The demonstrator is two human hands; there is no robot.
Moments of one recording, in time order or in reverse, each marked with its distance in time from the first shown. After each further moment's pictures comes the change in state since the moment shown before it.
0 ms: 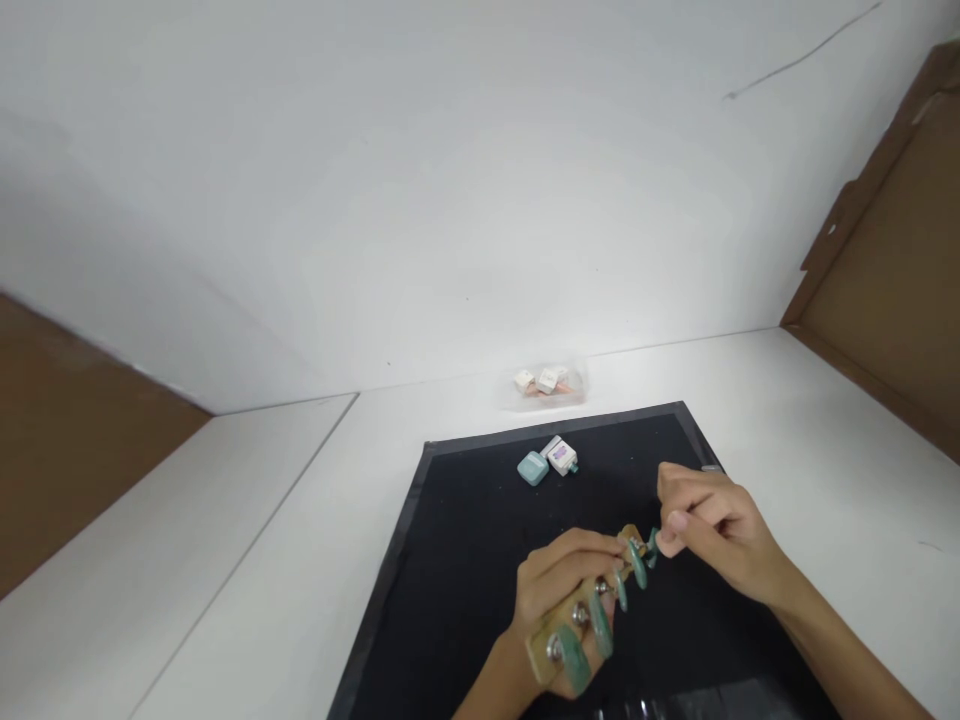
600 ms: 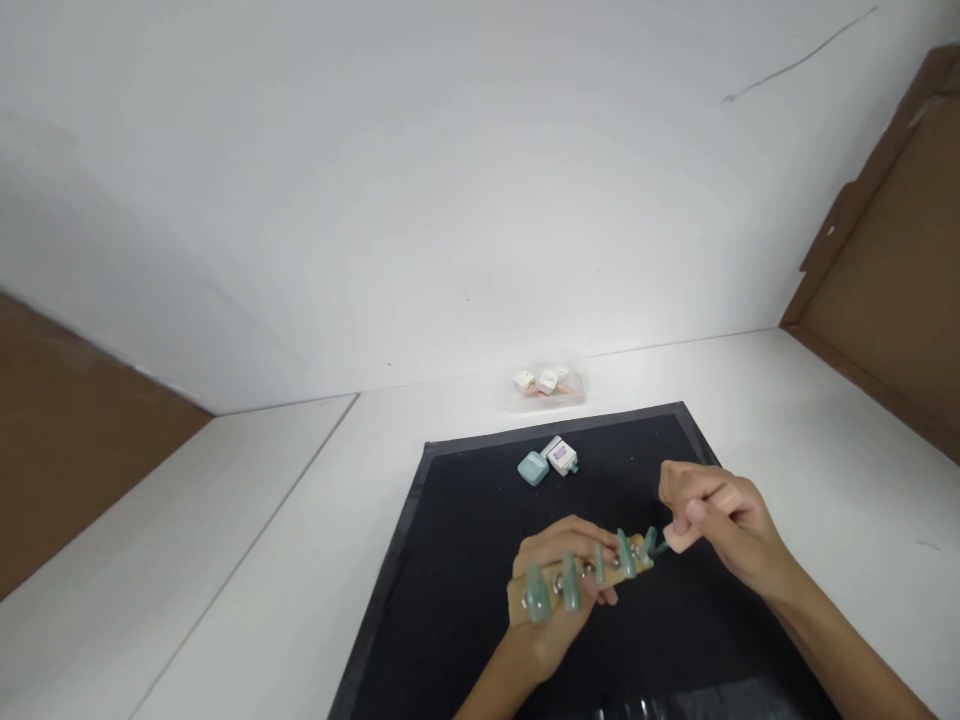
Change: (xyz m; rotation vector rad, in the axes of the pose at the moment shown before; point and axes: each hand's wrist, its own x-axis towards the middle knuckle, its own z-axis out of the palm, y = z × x) left_hand -0.004 -0.014 0.000 -0.350 0.018 -0.197; right_hand -0.006 0.006 0.001 0.174 0.047 0.073
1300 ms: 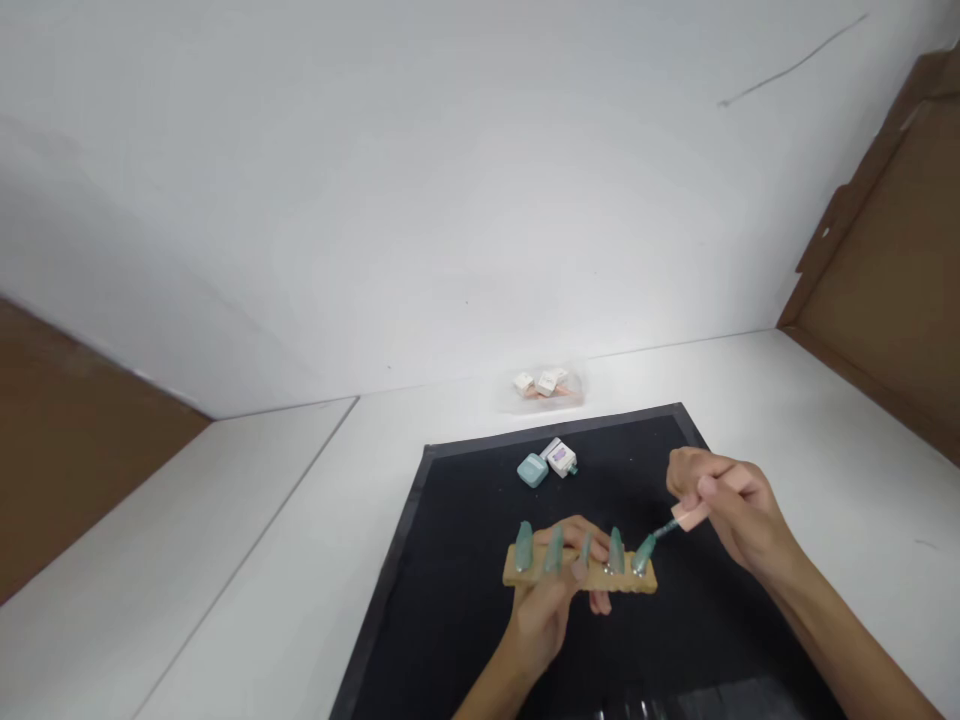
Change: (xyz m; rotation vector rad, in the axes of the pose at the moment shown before) left_hand -0.002 -0.003 0.006 -0.459 0.106 -0.285; right_hand -0.002 0.008 -0.007 0.071 0.105 0.056
